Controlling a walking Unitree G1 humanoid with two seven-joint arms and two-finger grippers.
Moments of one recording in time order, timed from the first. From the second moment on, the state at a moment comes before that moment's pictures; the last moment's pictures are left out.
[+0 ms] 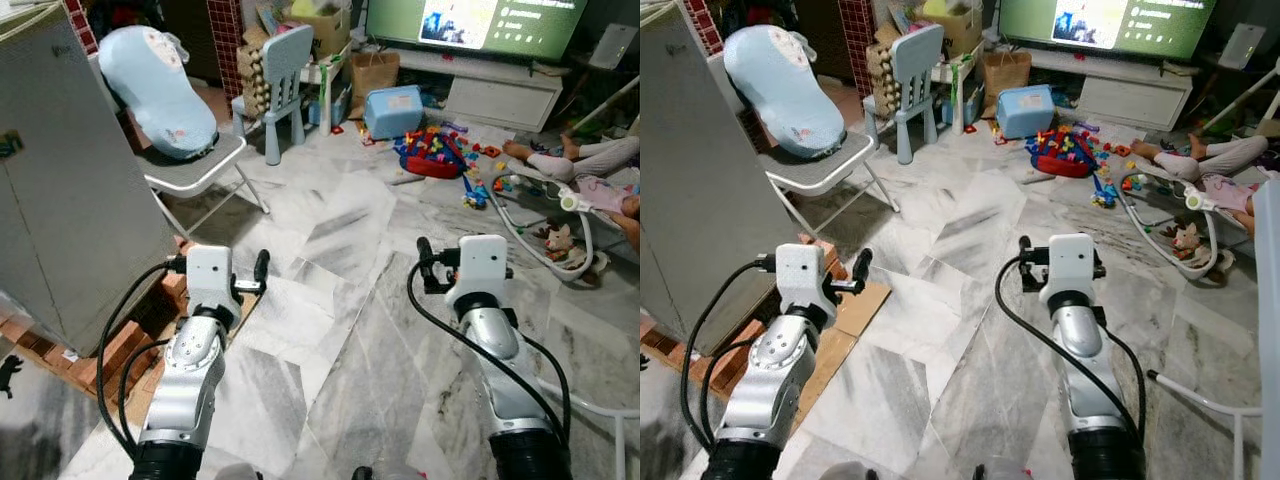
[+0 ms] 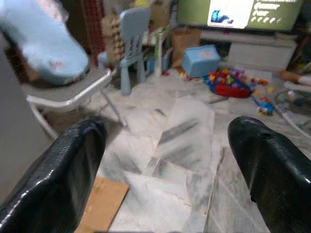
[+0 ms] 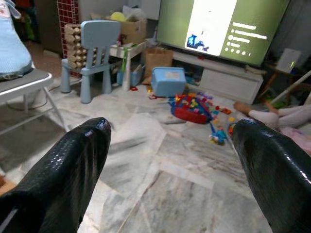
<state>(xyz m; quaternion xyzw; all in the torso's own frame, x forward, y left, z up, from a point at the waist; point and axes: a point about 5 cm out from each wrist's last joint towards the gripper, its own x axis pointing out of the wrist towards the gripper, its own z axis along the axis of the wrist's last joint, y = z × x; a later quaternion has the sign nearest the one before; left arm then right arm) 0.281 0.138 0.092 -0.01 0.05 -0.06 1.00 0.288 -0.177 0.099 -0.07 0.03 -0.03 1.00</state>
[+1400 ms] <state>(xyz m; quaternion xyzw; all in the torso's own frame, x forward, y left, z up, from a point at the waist) 0.279 0.115 0.095 -0.04 0.04 -0.11 0.99 0.293 -0.181 0.100 -0.07 0.03 -0.03 1.00</state>
